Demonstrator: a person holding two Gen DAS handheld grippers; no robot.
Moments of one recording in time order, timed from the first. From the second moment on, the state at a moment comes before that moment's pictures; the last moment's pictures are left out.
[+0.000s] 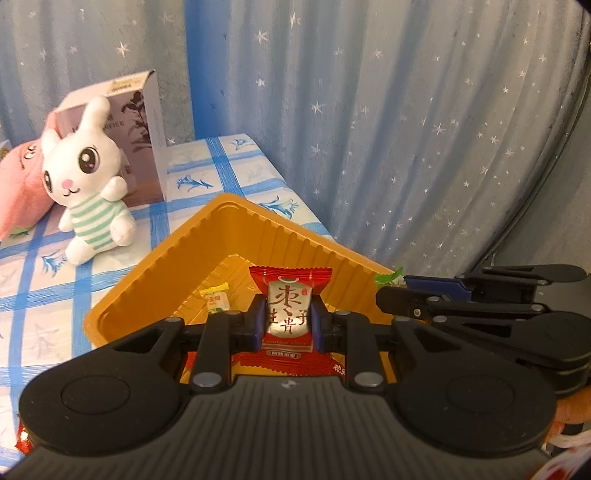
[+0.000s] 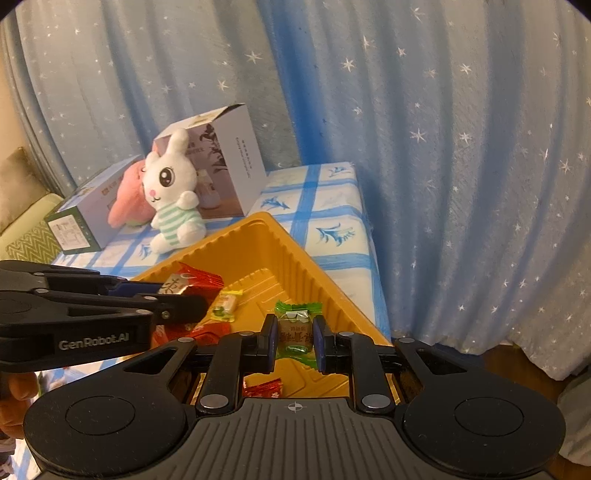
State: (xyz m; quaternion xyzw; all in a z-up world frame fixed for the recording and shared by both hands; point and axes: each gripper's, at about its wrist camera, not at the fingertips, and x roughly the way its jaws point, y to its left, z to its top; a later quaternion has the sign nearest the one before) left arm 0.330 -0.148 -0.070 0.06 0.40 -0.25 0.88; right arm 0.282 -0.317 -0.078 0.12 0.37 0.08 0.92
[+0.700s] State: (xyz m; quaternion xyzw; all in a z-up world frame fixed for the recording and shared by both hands) left arm 0.359 -0.145 -0.098 0.06 0.43 -0.23 0.87; right arm 0.296 -0.321 -0.093 0.13 0.38 0.08 0.91
